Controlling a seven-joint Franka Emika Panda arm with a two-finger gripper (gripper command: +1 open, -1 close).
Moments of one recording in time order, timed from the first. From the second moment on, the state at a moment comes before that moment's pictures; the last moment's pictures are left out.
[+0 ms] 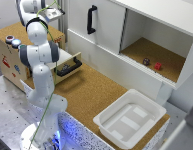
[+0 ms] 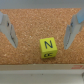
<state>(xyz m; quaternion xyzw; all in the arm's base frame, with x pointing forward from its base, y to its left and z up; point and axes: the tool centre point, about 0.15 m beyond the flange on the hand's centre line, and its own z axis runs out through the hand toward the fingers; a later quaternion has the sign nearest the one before) 0.339 0.420 0.492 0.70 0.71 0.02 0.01</state>
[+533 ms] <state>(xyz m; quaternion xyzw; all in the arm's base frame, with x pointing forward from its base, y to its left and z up) 0.365 0.438 0.462 0.67 0.74 0.02 0.00</state>
